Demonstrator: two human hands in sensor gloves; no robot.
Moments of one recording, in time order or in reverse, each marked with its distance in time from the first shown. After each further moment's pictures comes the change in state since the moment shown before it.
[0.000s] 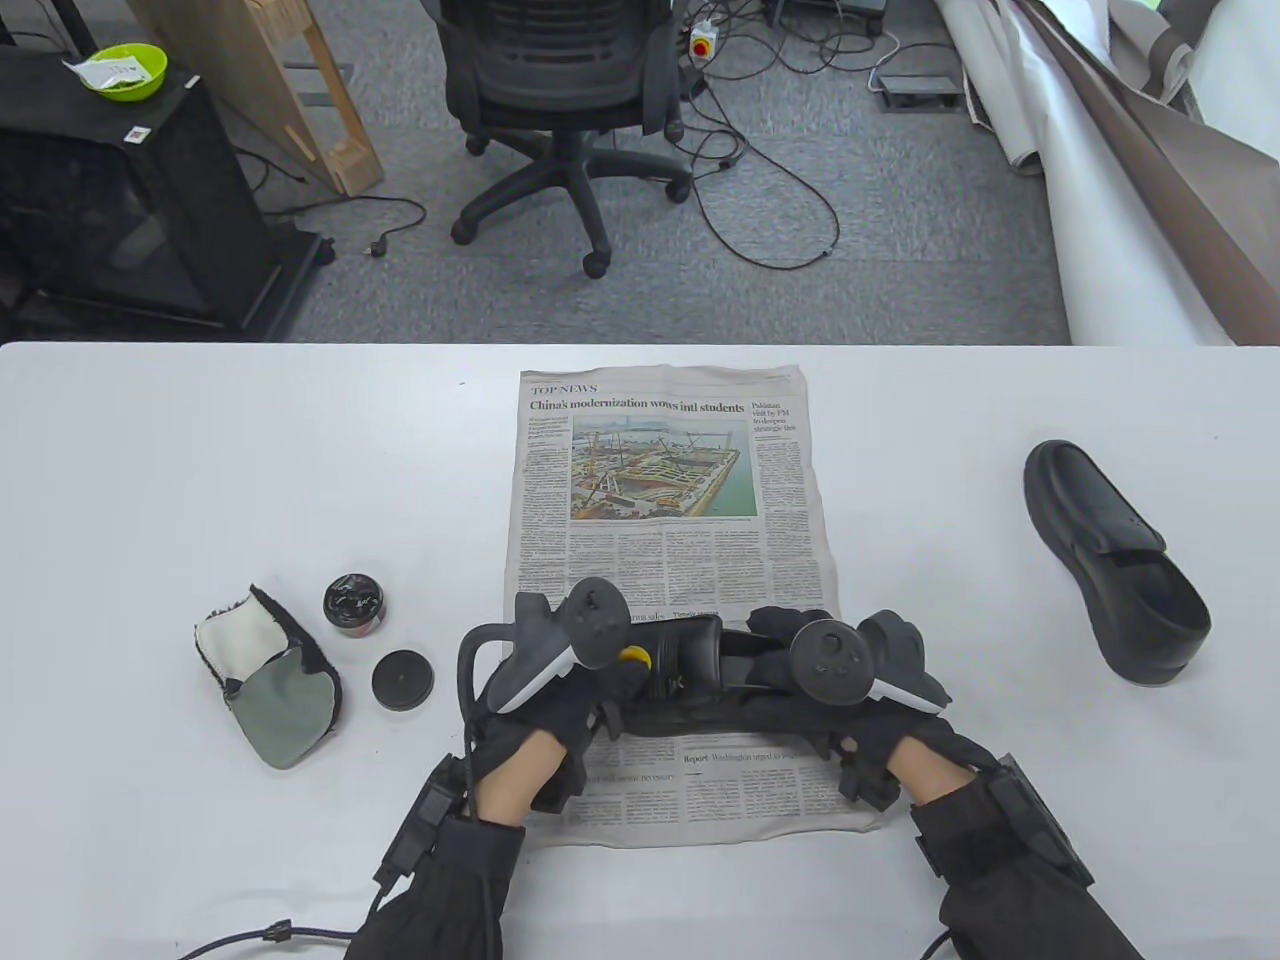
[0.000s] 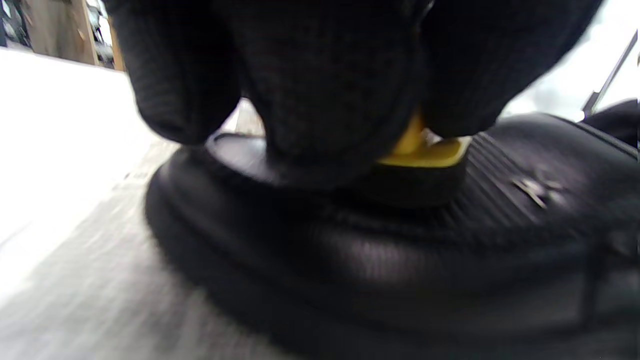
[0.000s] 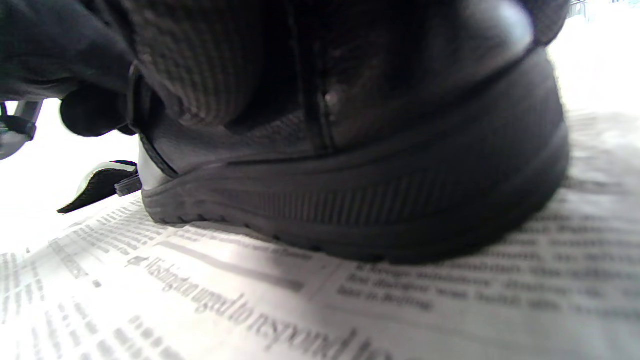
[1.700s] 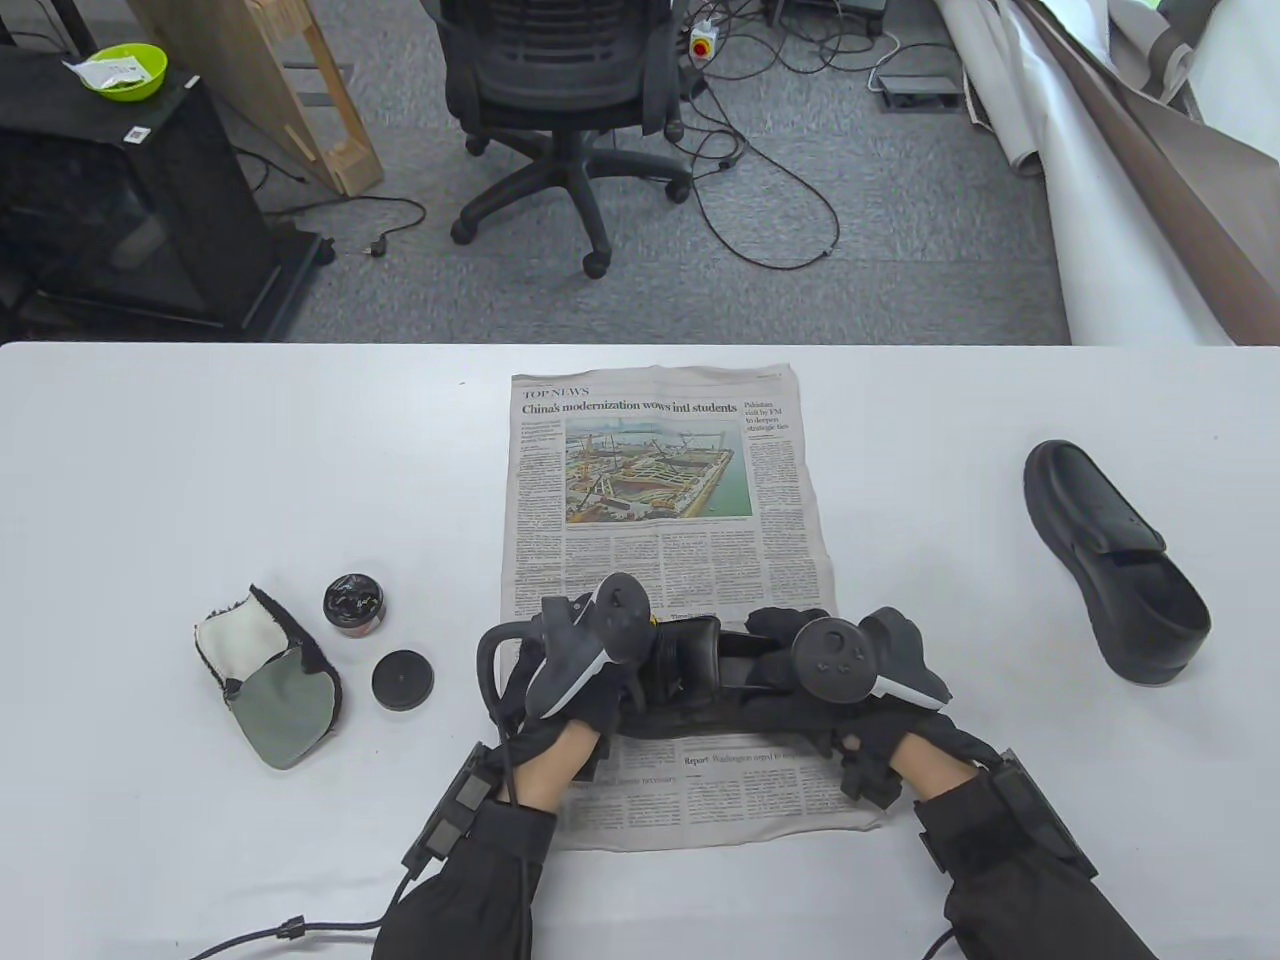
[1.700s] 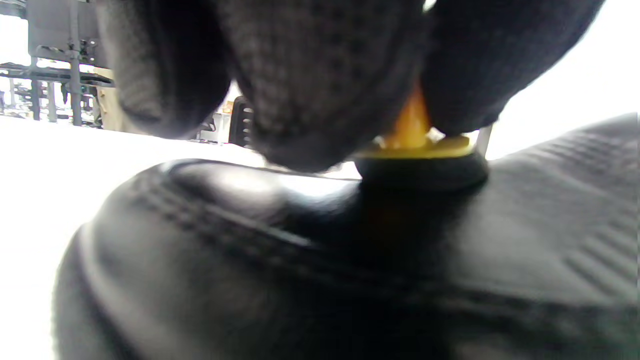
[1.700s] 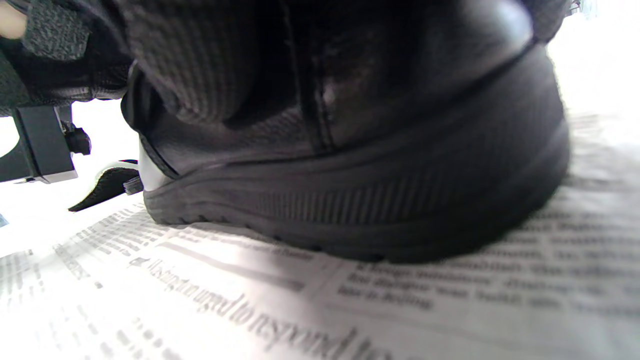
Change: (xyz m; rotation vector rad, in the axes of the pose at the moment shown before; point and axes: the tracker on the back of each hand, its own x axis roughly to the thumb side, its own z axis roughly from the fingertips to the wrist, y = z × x) left_hand 0.001 -0.007 -0.007 0.125 0.125 -0.061; right_hand -0.001 0.001 -0.001 0.004 -0.017 -0.002
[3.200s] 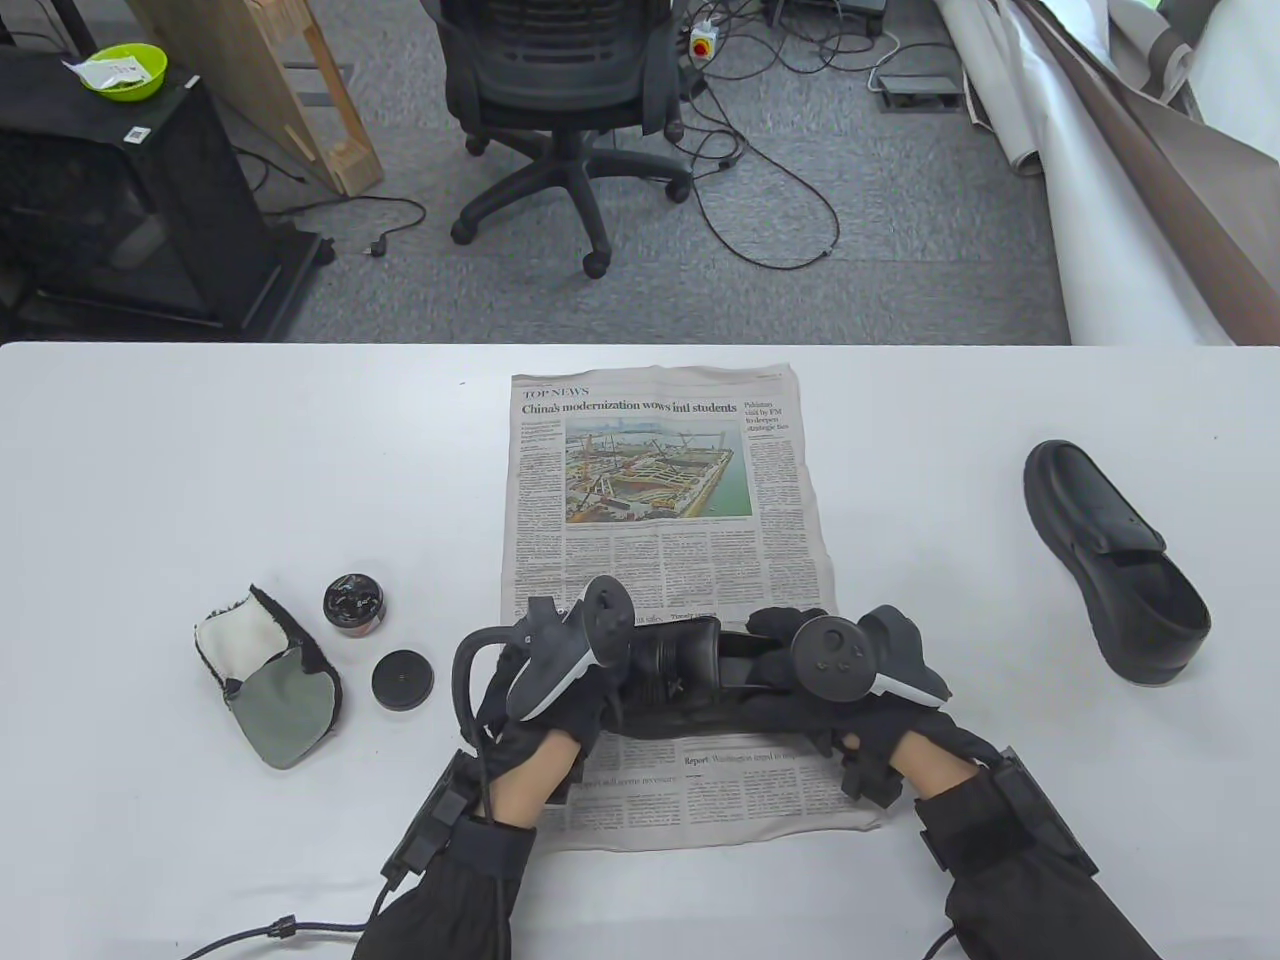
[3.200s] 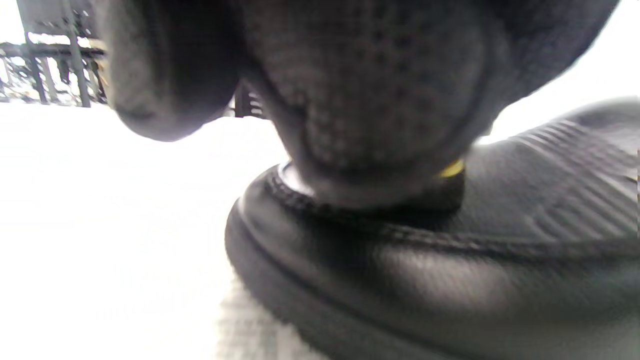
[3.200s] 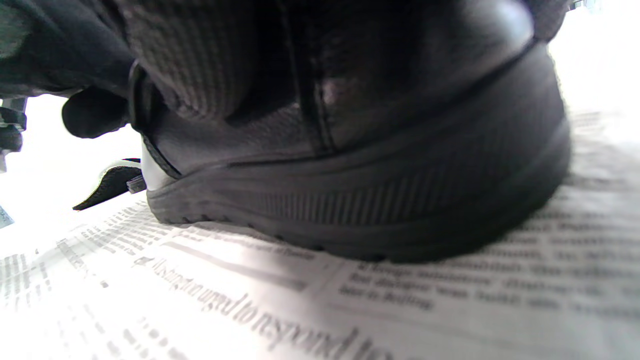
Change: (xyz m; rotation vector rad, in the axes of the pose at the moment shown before) left_hand -0.012 0.014 0.016 -0.172 -0.029 -0.072; right_hand 0.000 -0.001 -0.002 0.014 -0.005 -0.007
